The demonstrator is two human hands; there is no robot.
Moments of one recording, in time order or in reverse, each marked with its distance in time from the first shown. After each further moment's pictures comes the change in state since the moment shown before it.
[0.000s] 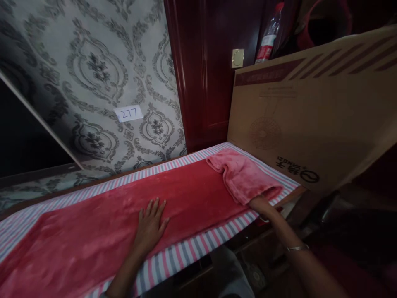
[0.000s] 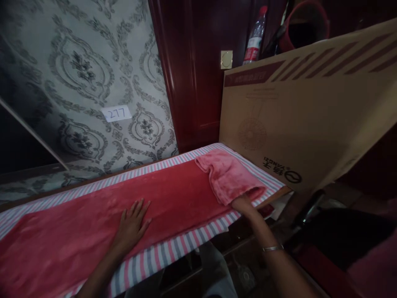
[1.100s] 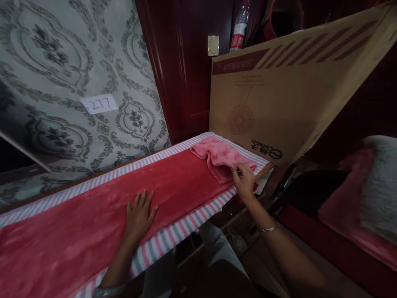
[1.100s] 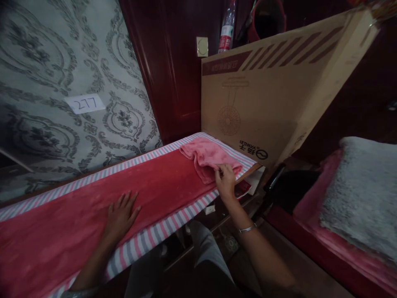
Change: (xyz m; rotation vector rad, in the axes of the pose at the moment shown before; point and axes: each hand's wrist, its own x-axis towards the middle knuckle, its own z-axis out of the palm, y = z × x) left_hand 0.006 0.009 -0.012 0.080 -0.067 0.004; right_hand -0.015 -0.073 -0.038 0.009 0.404 0.092
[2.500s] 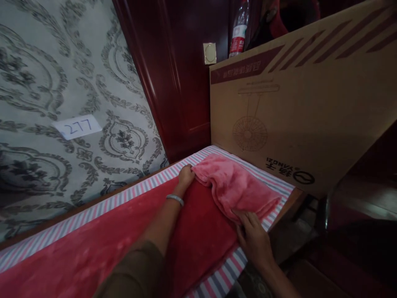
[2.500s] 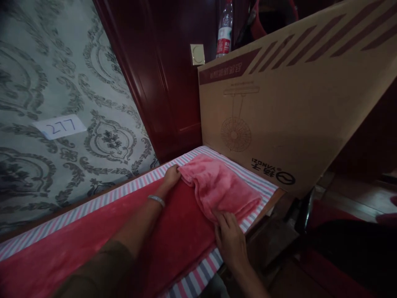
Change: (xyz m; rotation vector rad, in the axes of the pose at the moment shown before) left_hand 0.305 0.170 -0.011 -1.056 0.086 -0.068; right_hand -0.038 0.001 0.025 -0.100 -0.064 -0.135
